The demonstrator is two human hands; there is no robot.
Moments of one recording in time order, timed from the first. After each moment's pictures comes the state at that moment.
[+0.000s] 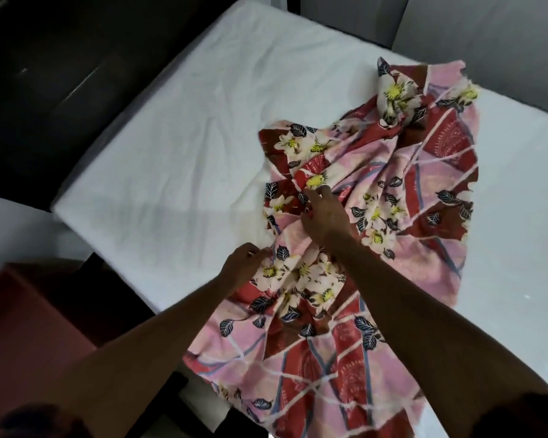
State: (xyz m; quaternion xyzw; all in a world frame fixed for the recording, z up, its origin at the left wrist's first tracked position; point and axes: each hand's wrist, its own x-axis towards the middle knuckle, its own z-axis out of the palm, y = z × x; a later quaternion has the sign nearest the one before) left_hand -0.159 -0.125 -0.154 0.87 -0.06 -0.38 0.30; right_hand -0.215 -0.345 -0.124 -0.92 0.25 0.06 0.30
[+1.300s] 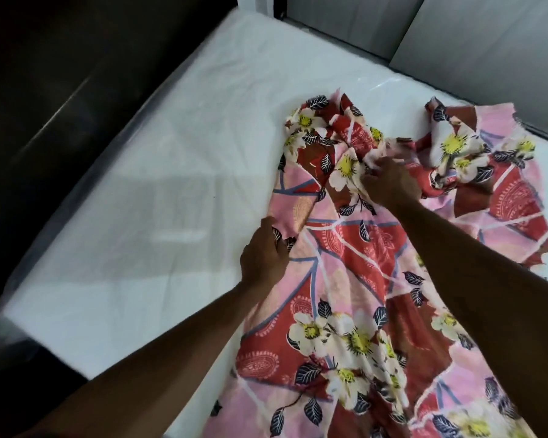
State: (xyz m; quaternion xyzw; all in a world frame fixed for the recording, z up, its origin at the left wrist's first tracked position) left_hand 0.042 -0.209 -0.175 0.91 -0.24 -0.20 0.27; right_hand -0.011 -0.496 -0.161 -0.85 0.49 0.06 0.20
